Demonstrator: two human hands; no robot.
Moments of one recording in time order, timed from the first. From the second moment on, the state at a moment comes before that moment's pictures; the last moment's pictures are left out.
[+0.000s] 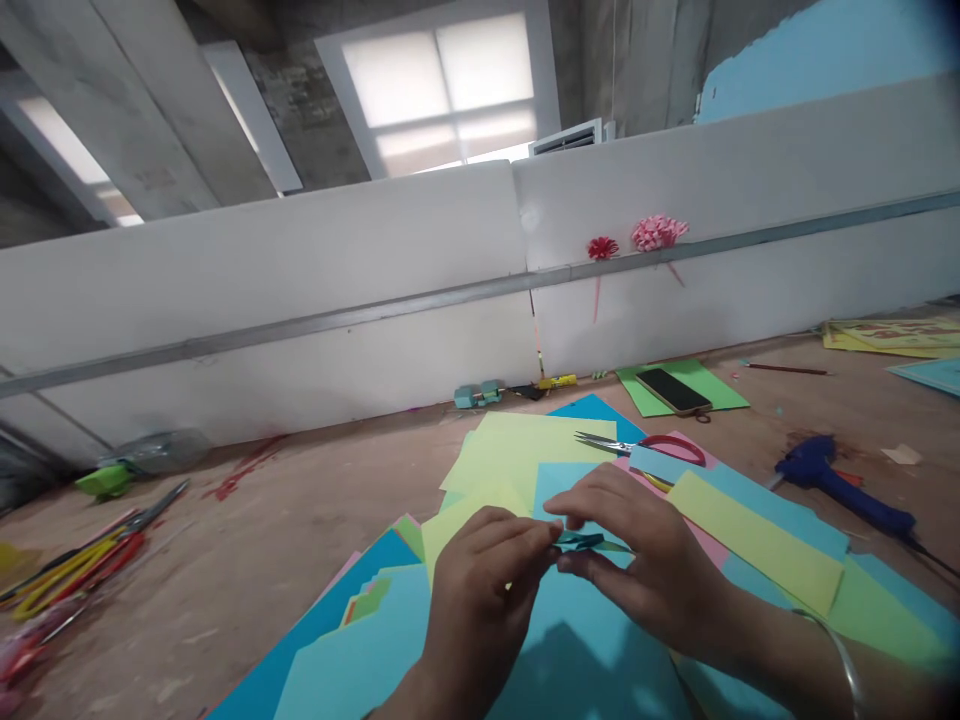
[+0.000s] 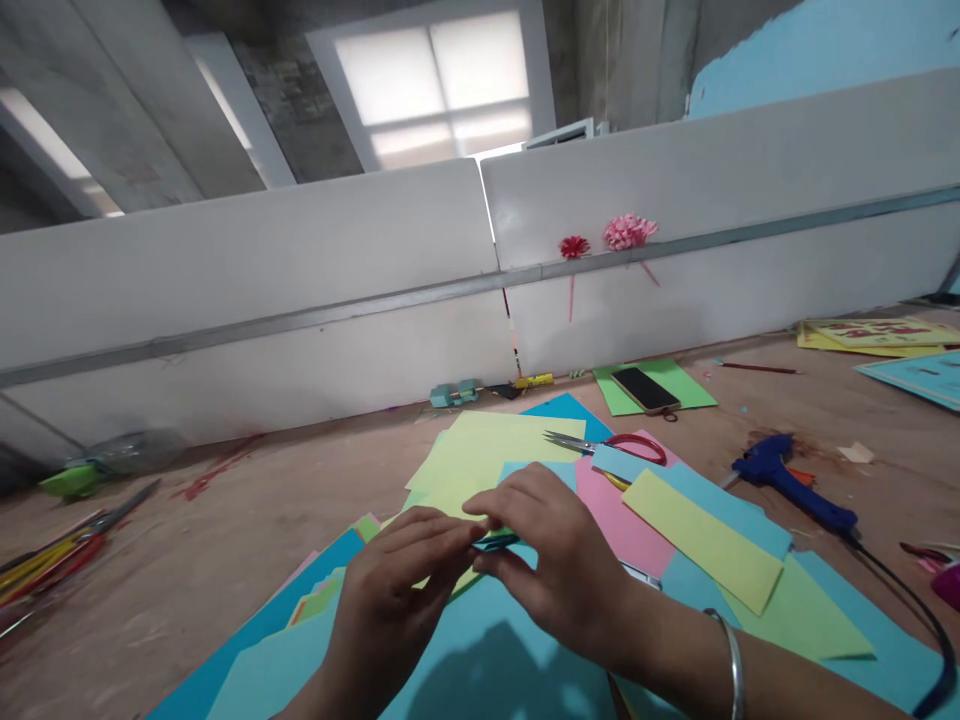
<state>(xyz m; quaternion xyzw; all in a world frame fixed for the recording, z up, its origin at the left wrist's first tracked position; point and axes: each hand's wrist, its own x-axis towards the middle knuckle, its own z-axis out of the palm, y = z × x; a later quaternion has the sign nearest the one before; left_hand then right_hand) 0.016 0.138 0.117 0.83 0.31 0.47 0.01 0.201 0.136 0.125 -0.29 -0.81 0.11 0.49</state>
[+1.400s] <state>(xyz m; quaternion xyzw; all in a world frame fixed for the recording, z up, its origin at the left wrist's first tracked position) 0.017 0.128 0.131 0.76 0.42 0.44 0.24 0.213 0.150 0.130 -0.21 -0.84 0.06 0.50</state>
